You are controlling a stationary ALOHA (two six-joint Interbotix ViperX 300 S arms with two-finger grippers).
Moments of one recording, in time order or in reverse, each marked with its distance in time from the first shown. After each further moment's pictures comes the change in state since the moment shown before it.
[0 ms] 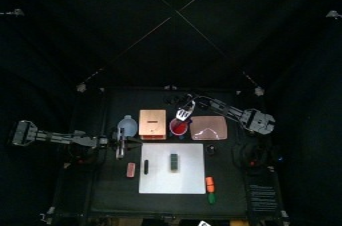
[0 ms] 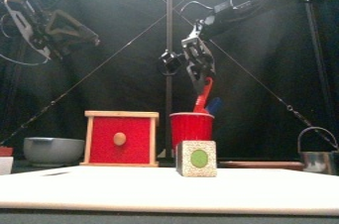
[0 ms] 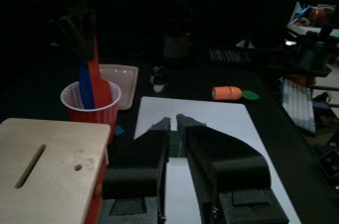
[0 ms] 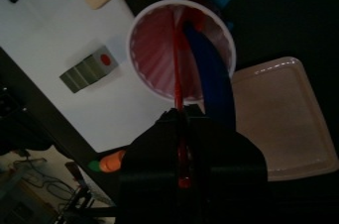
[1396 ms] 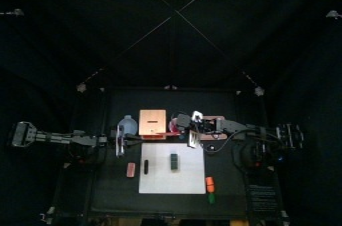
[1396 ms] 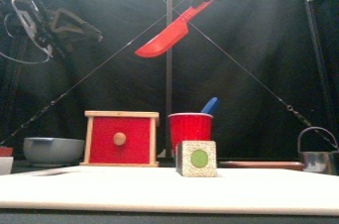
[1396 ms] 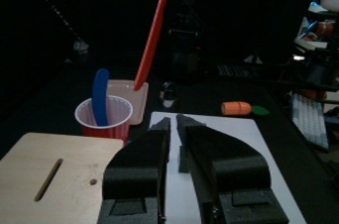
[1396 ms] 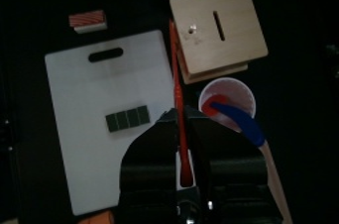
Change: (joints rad) left arm 0.051 -0.008 0.000 0.017 -0.063 0.009; right arm 0.446 -0.482 0.206 -0.422 -0.425 0.193
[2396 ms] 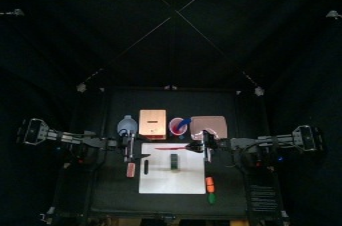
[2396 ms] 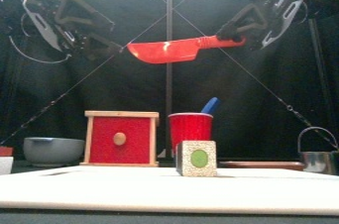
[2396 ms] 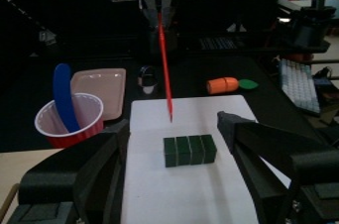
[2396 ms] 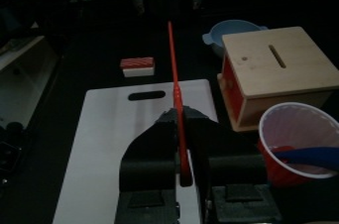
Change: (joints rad) left arm -0.067 0.227 -0.126 0.098 0.012 0.002; right arm 0.057 -0.259 0.908 -0.081 -1.224 0.097
